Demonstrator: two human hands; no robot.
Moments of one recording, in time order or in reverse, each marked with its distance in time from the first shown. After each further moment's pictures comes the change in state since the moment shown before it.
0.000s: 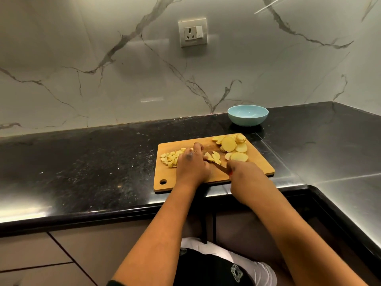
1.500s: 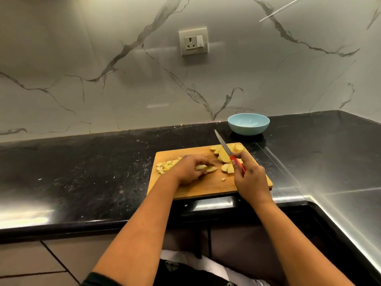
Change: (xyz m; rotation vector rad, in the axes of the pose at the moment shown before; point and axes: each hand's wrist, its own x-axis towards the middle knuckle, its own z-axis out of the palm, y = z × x) left_hand 0.036 -0.004 -0.027 -0.176 -0.540 0.077; right_hand 0.069 0.061 0.042 0.542 0.673 -0.356
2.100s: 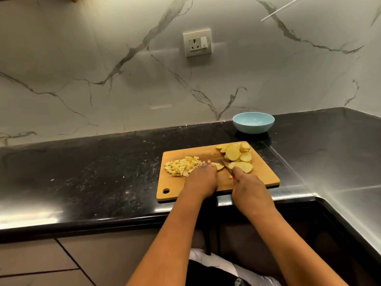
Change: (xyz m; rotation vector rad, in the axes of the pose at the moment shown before) left_hand -0.018 0.026 0.037 0.470 0.052 -0.156; right_hand -0.031 -0.052 -0.003 -0.392 -0.328 0.201
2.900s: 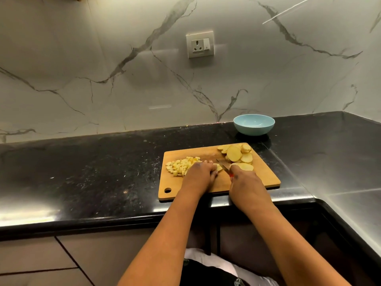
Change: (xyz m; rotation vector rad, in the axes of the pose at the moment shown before) left_hand 0.004 -0.018 0.004 -0.194 0.230 0.064; right_hand 0.004 -0.020 -0.012 -0.005 -0.032 0.041
